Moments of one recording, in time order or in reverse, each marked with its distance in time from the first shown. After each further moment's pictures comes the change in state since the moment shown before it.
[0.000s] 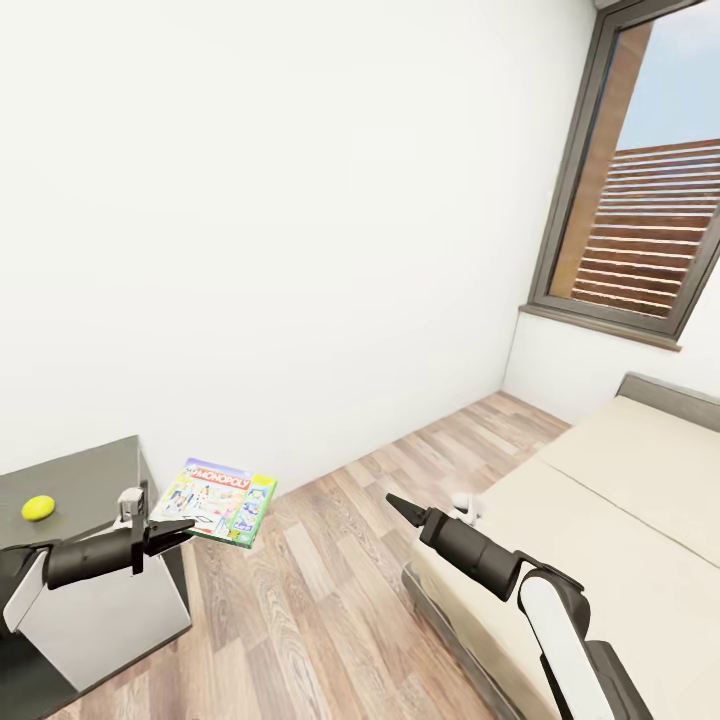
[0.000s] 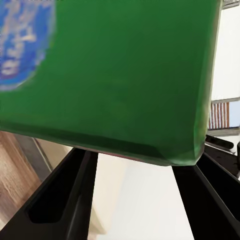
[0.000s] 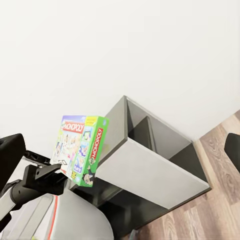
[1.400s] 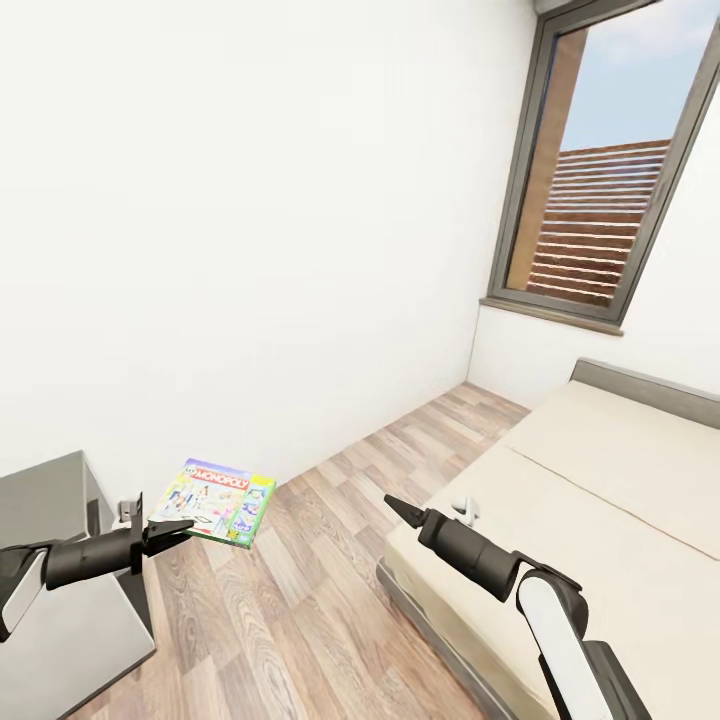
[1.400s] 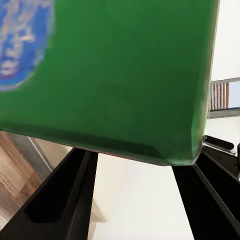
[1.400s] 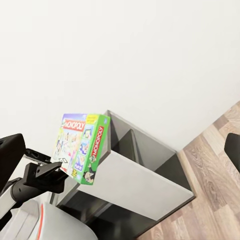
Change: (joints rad) left arm 0.000 0.003 0.000 0.003 0.000 0.001 0.000; right arm 0.000 0.000 0.008 0.001 0.000 0.001 -0.001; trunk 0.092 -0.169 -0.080
